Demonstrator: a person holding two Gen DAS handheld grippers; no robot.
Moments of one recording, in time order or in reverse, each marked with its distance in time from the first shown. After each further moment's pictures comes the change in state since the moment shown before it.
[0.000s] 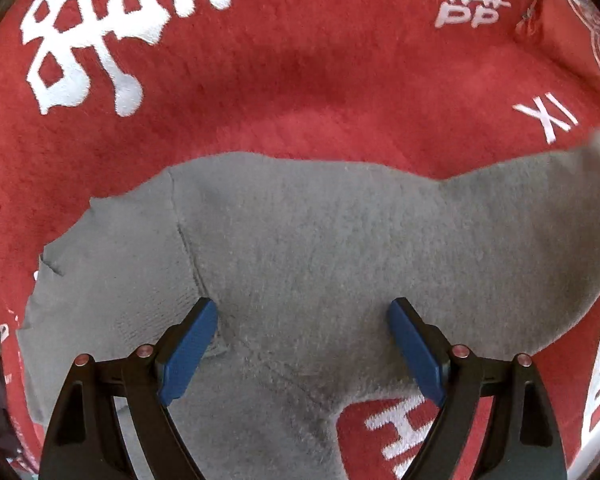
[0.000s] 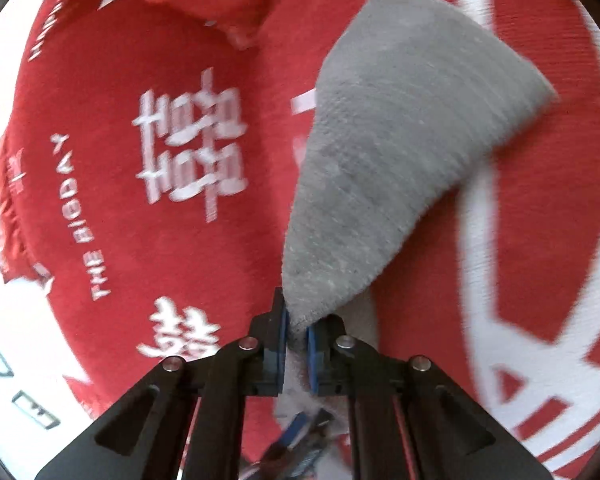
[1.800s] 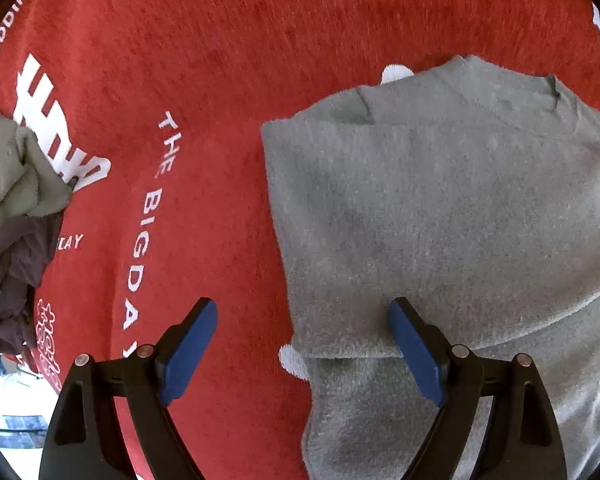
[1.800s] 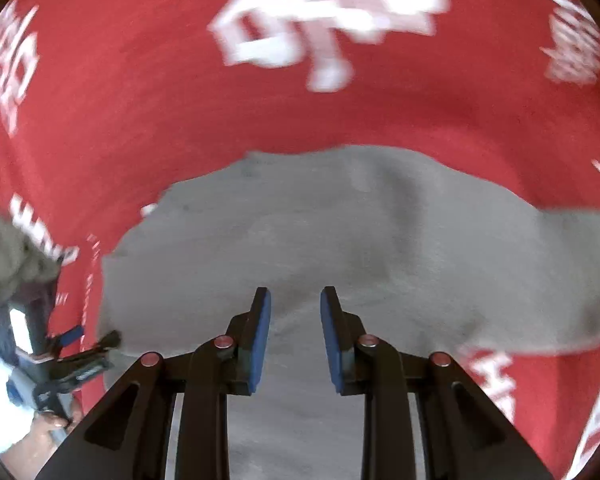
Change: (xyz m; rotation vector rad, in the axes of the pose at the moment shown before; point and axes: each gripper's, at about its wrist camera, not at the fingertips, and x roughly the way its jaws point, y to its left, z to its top) left arm -0.006 0.372 -0.193 -0.370 0.119 0.248; right arm 0.222 0.110 -0.298 -1.066 0.476 -0.578
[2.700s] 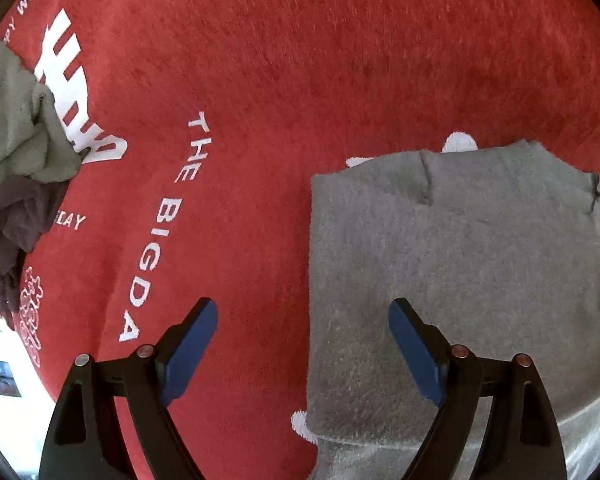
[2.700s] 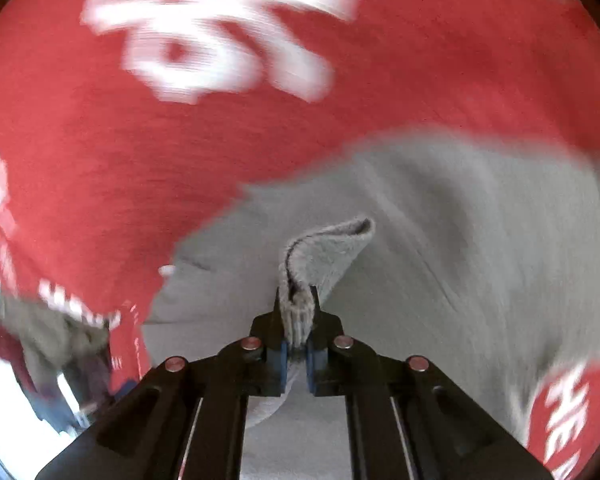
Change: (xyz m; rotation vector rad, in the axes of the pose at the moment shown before) left arm 0.013 0.027 0.039 -0.204 0.000 -0.006; right arm 0.024 -0.008 0.047 0.180 -0.067 0.149
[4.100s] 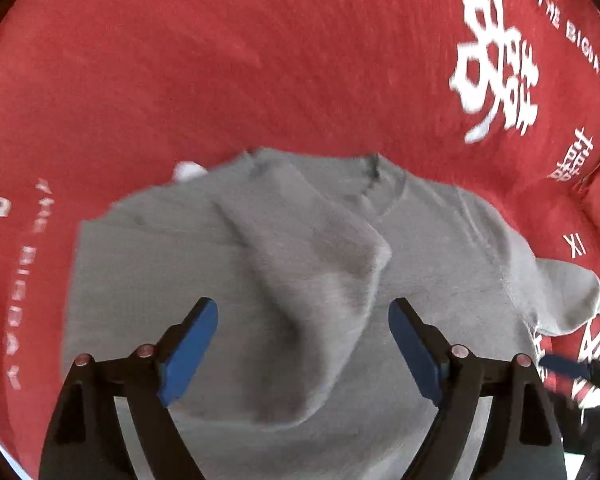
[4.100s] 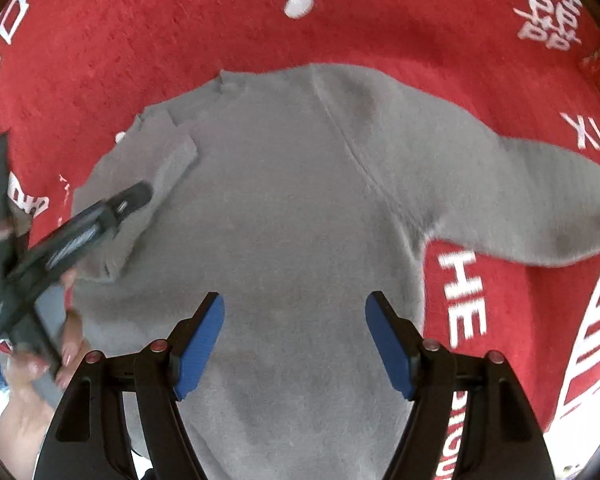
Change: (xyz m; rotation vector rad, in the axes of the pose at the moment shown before) left arm -0.082 -0.123 -0.026 0.148 -0.147 -0.402; right arm -0.036 0.006 -0.085 -0.160 0.192 -0.299
